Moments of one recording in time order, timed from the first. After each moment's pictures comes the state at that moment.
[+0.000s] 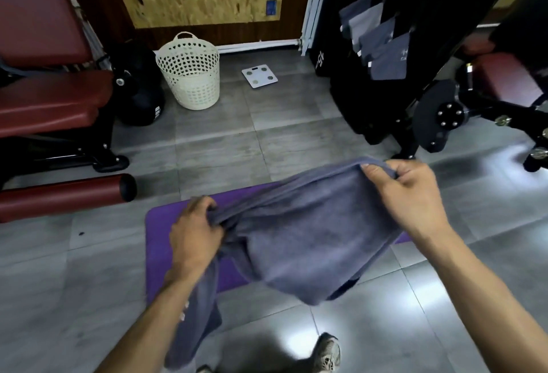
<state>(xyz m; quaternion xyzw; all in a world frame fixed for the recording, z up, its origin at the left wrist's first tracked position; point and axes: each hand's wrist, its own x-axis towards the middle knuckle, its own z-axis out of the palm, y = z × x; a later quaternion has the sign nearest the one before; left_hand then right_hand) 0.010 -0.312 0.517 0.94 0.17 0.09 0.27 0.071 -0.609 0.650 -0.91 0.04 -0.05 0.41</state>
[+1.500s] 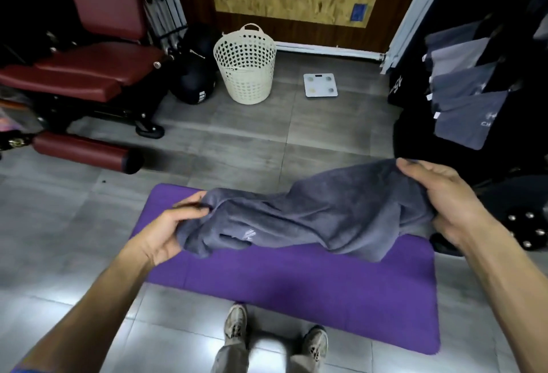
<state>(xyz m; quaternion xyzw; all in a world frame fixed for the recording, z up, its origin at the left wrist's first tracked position) 0.248 -0.497 0.543 0.49 0.27 -0.06 0.83 0.485 -0.830 0.629 -0.70 -0.01 0.28 0.66</state>
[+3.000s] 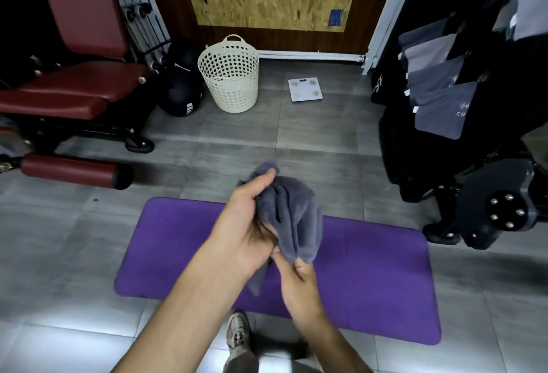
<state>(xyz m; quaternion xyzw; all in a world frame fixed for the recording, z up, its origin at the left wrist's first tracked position) 0.320 -0.653 0.663 0.24 0.37 0.04 0.90 0.292 -0.767 0.527 -0.66 -0.06 0.27 0.69</state>
